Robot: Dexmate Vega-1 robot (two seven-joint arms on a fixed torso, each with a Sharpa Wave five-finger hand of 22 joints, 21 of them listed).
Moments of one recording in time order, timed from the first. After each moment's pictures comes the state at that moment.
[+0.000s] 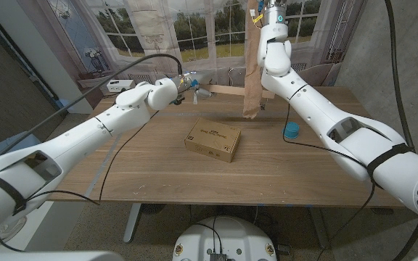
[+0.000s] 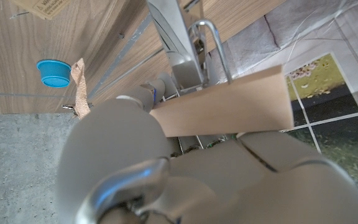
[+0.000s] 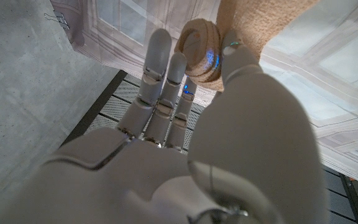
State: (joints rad) left arm 0.39 0.77 0.80 -1.72 0.55 0.10 -0.20; left_hand 1.06 0.13 0.56 0.00 0.41 0.68 -0.05 0.70 0.69 0.69 -0.11 0.85 0.54 0.96 -0.14 1.05 1.22 0.54 -0.05 1.56 0.30; right arm -0.19 -0.26 -0.71 -1.37 -1.12 -0.64 -0.52; right_hand 1.19 -0.10 0.26 -0.15 0.22 0.72 -0.21 0.42 0.32 0.64 0.01 0.80 0.28 0.87 -0.01 0.77 1.18 0.85 -0.08 1.42 0.18
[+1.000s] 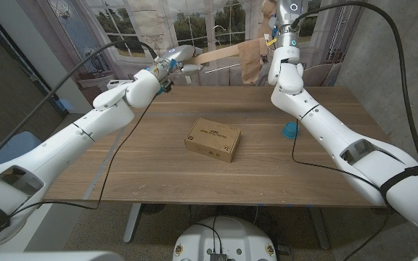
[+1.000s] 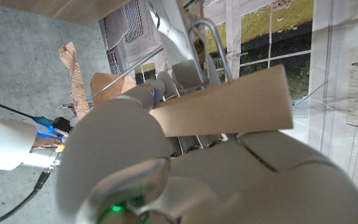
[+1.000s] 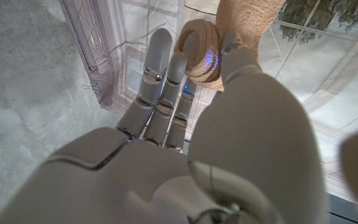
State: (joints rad) left arm 0.55 0.81 0.56 -1.82 0.35 0.02 0.09; left_hand 1.06 0.13 0.56 0.00 0.42 0.69 -0.05 0.70 0.68 0.69 -0.10 0.85 0.54 0.96 -0.14 1.06 1.22 0.54 -0.05 1.56 0.30; right arm -0.37 -0.36 -0.63 -1.51 -0.97 -0.68 -0.46; right_hand 1.19 -0.10 0.27 -0.16 0.22 0.72 -0.20 0.41 0.35 0.64 0.01 0.79 0.28 0.87 -0.01 0.76 1.18 0.85 -0.08 1.42 0.17
